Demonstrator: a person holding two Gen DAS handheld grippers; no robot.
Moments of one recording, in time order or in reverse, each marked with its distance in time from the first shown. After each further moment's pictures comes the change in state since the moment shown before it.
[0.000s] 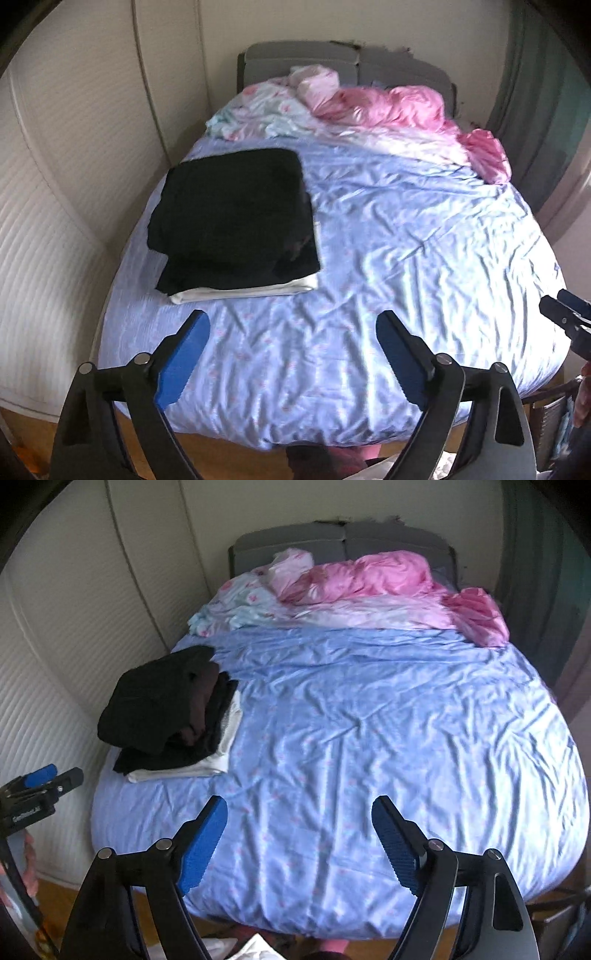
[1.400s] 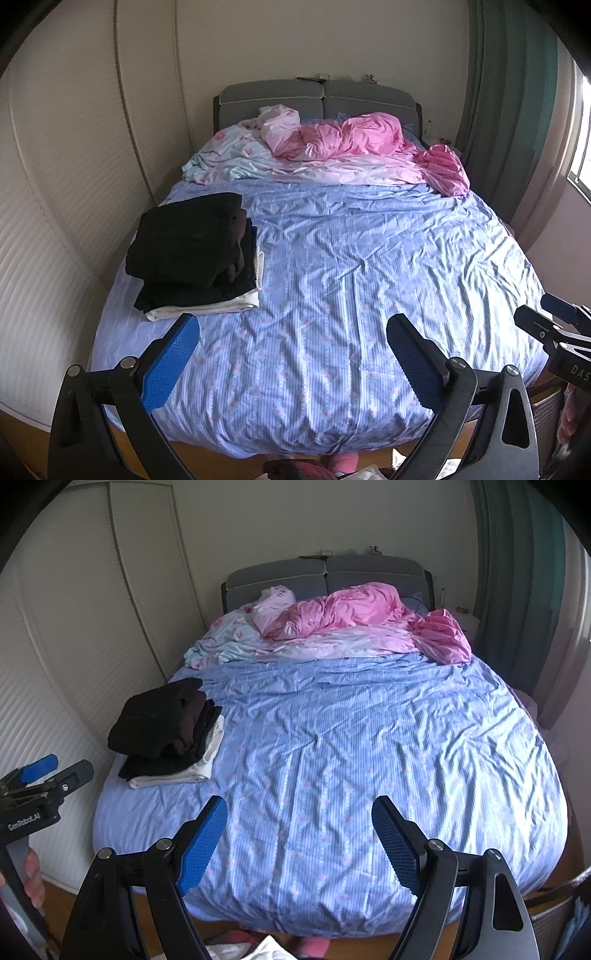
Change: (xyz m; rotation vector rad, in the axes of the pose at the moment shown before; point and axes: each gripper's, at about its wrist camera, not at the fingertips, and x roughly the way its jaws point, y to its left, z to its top) left arm -0.090 -0.117 -0.029 0.060 -0.143 -0.025; right arm -0.098 -0.071 -0.040 0.006 -0.121 -0.004
